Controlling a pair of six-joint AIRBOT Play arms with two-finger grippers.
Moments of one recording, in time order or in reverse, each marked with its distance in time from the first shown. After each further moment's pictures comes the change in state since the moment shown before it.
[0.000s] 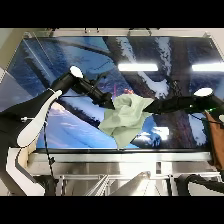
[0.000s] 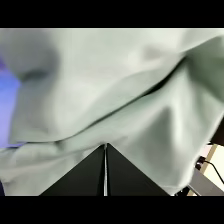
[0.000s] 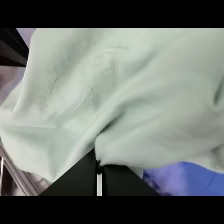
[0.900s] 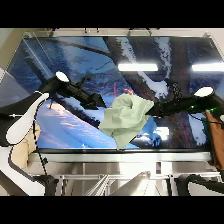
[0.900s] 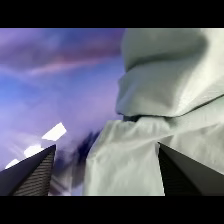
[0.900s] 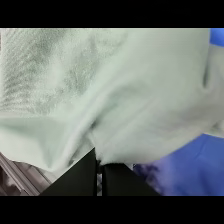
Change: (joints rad) left arm 0.141 0.026 -0.202 -0.006 0.130 0.089; right arm 0.000 0.004 -0.002 -0.116 0.020 0.102
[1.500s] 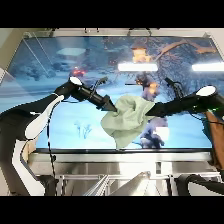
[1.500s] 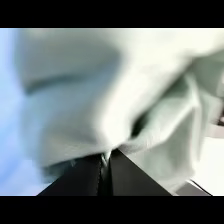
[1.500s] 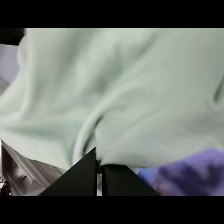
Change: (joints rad) left arm -0.100 -0.130 0.122 -0.280 -0.187 0.103; right arm -0.014 0.032 0.012 0.008 0.066 0.010
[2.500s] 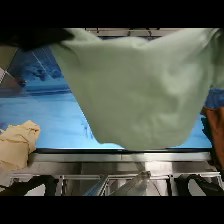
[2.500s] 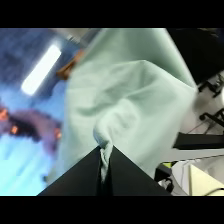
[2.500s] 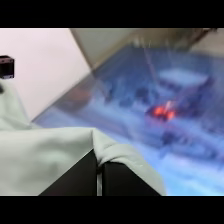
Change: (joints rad) left arm 0.238 0.720 0.225 -0.063 -0.094 -0.073; right arm -0.201 0.493 0.426 0.314 0.064 -0.007
